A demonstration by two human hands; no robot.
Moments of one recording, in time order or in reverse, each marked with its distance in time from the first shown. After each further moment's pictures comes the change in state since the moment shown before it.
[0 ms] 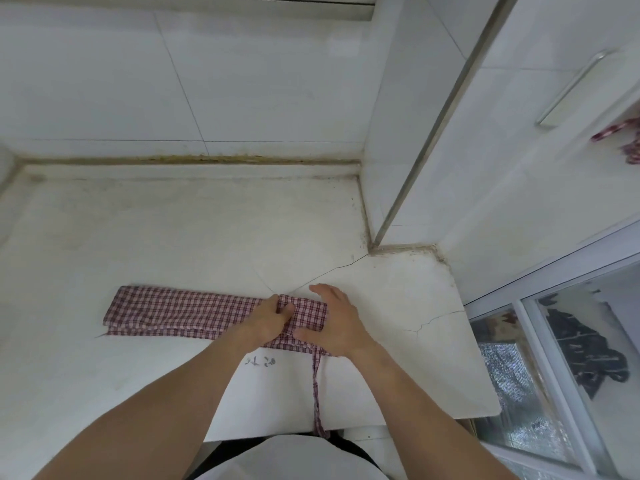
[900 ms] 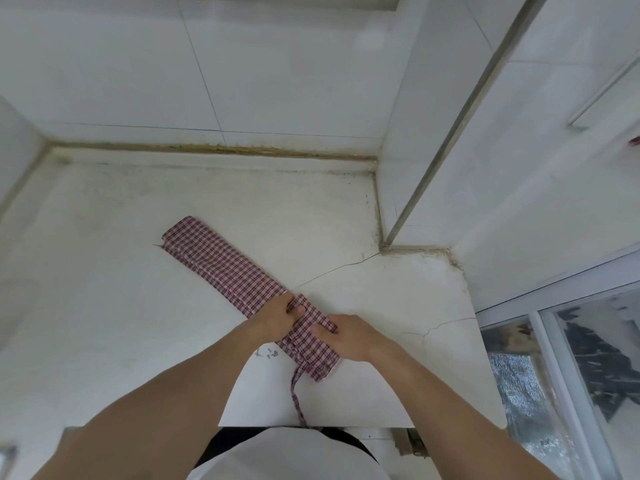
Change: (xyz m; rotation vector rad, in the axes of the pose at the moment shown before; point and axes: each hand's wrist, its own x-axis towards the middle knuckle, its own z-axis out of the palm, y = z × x) left_hand -0.007 0.005 0.012 0.208 0.022 0.096; right_hand -0.005 0.014 -0.013 -0.101 -0.447 0.042
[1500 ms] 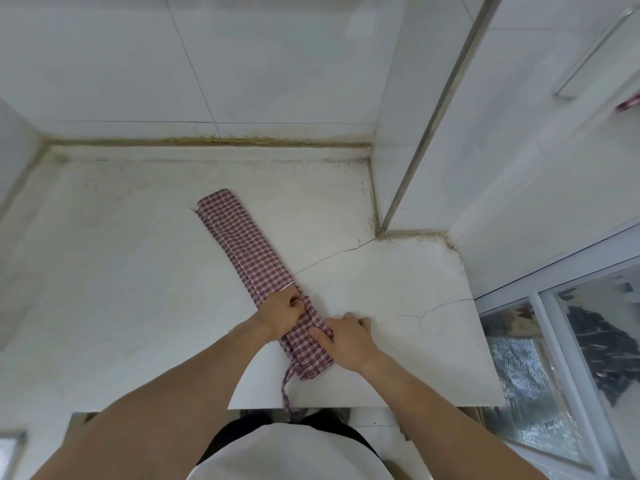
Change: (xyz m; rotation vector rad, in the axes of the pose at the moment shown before) left_hand -0.010 0.001 0.024 0.049 0.113 0.005; right_hand -0.011 0.022 0.049 -0.238 0.218 0.050
